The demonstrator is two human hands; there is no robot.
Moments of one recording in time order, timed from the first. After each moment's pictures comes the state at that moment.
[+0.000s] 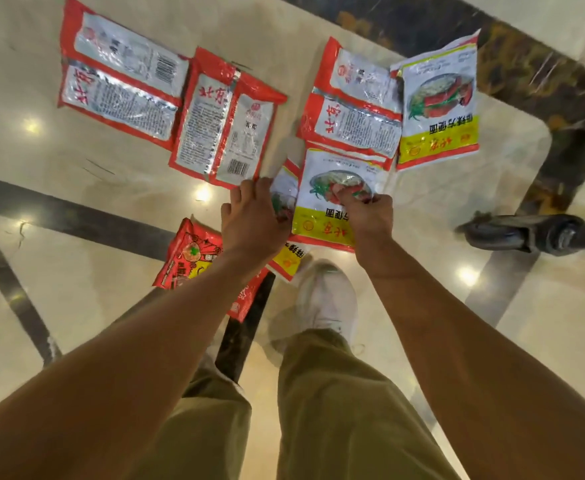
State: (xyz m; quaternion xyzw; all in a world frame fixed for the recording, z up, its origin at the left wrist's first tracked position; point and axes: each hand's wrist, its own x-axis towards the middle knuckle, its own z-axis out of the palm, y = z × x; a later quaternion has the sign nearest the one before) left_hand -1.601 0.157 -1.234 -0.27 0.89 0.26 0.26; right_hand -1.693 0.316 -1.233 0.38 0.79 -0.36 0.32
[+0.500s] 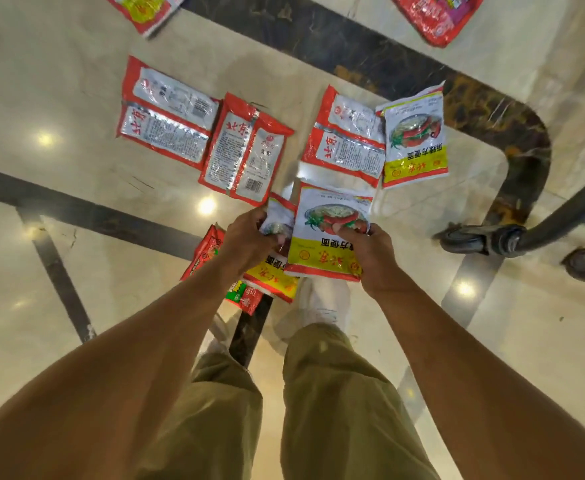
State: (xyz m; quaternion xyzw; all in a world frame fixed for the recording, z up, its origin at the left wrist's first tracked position) left_hand -1.596 0.119 -1.147 -0.37 0.74 0.48 0.31; right_hand -1.669 0.324 -1.131 0.38 0.69 -0.47 0.39
